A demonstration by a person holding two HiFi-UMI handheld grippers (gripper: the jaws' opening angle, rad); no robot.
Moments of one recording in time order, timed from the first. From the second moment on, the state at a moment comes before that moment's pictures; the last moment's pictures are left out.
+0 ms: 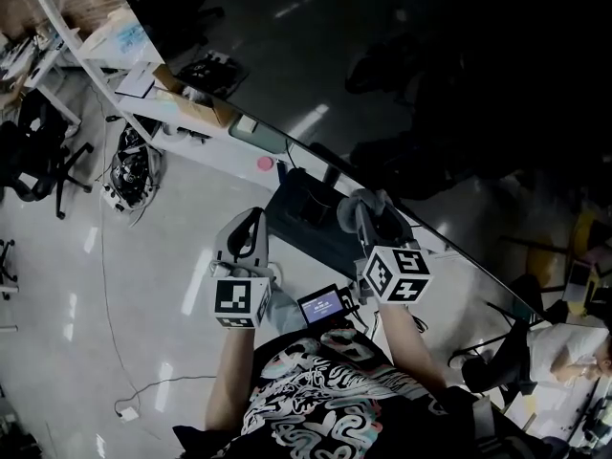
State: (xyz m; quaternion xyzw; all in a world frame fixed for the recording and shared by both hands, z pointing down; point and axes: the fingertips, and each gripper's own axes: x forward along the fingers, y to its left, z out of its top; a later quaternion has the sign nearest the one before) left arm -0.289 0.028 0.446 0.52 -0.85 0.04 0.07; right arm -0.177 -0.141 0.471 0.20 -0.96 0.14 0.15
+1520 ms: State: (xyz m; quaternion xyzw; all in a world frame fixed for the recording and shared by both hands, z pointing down) left arm -0.404 0.028 0.474 0.52 -0.85 0.02 0.10; right arm -0.266 -0.124 0.473 0.20 -0.95 0.20 0.15
